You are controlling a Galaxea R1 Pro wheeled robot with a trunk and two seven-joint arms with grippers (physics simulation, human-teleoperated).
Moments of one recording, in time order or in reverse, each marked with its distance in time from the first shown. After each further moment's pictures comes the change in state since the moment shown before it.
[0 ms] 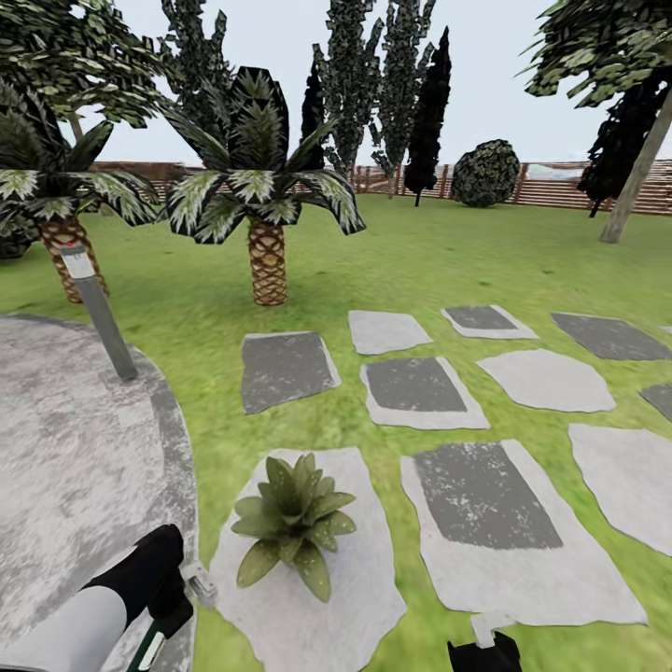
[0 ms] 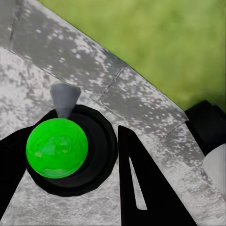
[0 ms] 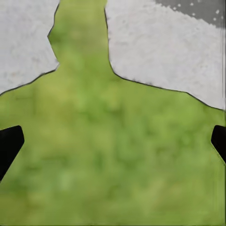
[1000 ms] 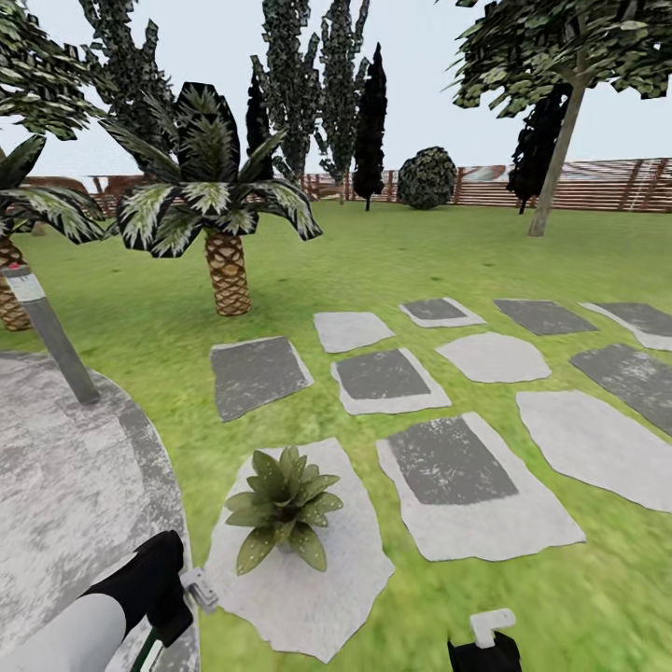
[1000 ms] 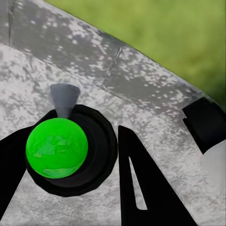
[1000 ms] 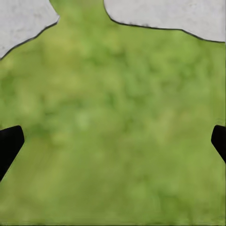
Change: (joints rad) left arm 0.020 -0.004 0.003 -0.007 -0.004 0.001 0.003; right arm 0.000 0.000 0.000 0.000 0.000 0.000 0.000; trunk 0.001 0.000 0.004
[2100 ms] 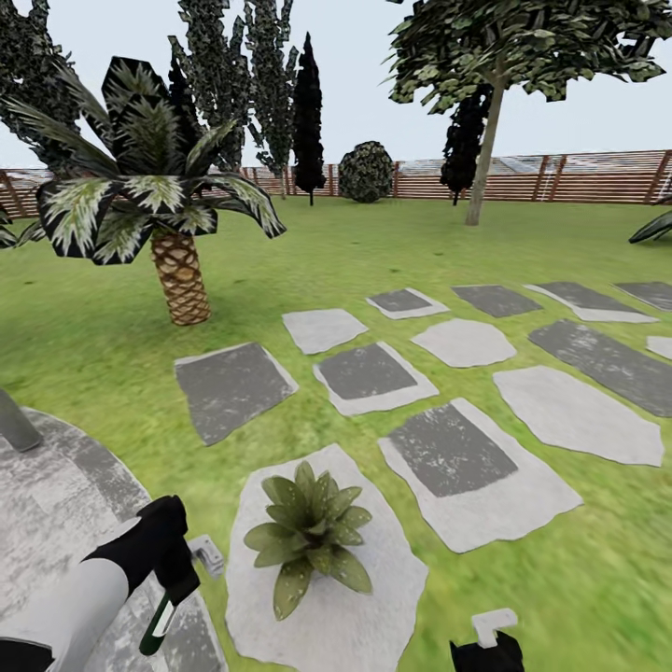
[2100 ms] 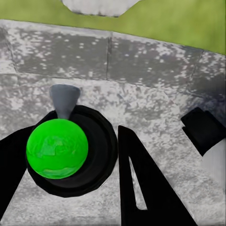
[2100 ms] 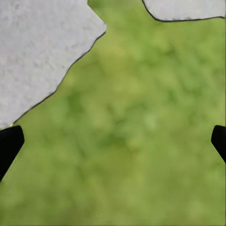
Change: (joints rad) left arm -0.087 0.026 -0.068 -0.048 -0.024 -0.039 -0.183; right arm 0.000 -0.007 0.000 0.000 0.003 -0.001 0.001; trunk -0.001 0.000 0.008
